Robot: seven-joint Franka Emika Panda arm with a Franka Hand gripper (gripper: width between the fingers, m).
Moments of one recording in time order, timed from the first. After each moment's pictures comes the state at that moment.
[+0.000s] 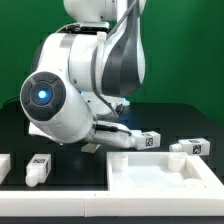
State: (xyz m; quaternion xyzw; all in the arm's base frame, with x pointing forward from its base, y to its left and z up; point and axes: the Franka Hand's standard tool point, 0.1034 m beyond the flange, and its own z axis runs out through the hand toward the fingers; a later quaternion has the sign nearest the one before) arm 0.405 -0.054 0.011 -0.86 0.14 0.48 0.06
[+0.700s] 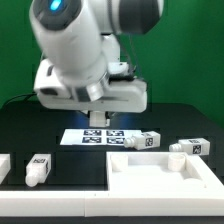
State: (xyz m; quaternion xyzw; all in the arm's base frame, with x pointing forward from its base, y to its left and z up) arm 0.450 -0.029 0.078 -0.94 0.11 0.33 0.06
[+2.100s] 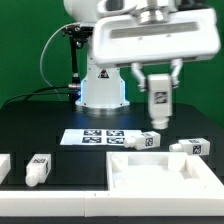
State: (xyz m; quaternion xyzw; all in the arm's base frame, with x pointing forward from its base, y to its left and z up) arm 0.587 0.068 0.175 -0.97 0.04 -0.24 0.04
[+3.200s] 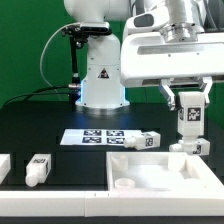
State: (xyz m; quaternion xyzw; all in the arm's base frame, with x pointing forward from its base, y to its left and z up) arm 0.629 0.098 0.147 -0.95 -0.01 -0.31 0.03
